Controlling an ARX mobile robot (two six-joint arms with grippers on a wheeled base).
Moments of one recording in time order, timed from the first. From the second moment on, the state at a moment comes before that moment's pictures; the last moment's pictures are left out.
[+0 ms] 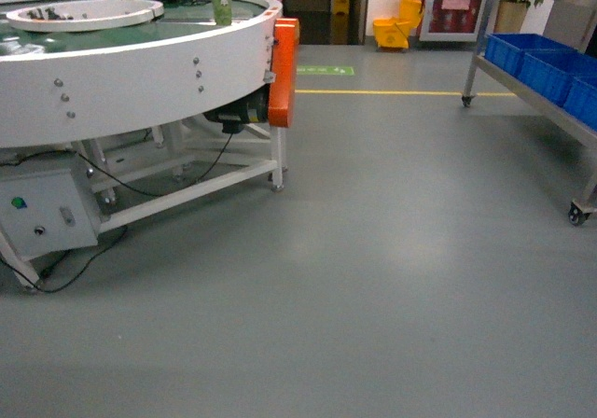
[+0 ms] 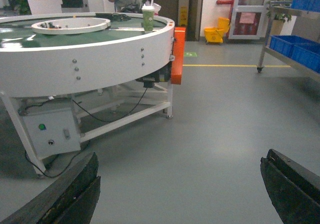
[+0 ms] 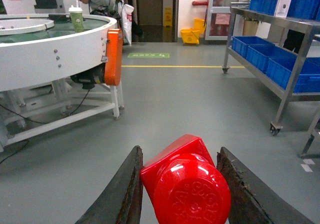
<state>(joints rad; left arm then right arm) 0.00 0.01 0.02 0.00 0.00 0.00 0.00 0.00 0.01 0.00 0.00 0.01</state>
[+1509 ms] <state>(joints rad) 0.00 0.01 0.02 -0.01 0.00 0.00 0.00 0.00 0.01 0.00 0.00 0.01</state>
